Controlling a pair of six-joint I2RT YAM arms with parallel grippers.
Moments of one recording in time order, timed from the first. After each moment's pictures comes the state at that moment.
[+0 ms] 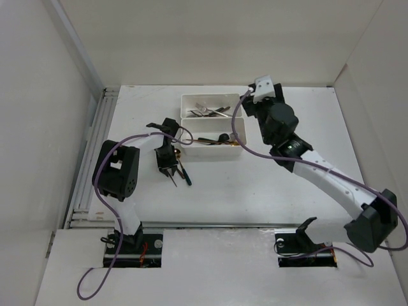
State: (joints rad) left arm -0.34 1.83 1.17 -0.86 -0.03 -0.52; right arm 0.65 1.34 1.13 0.29 0.54 -0.41
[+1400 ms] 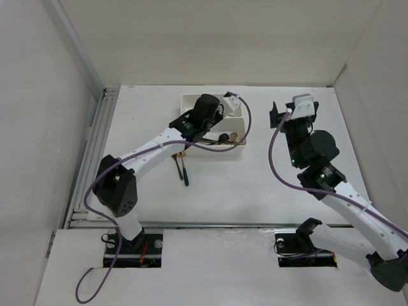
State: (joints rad) left arm -0.72 1.67 1.44 -0.27 -0.33 0.43; right arm 0.65 0.92 0.93 0.29 0.54 -0.42
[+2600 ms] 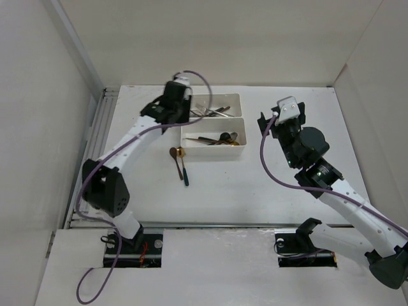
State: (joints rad) left arm -0.54 1.70 1.57 -0.56 -0.24 -0.09; right arm 0.65 0.93 0.92 0.15 0.42 -0.40
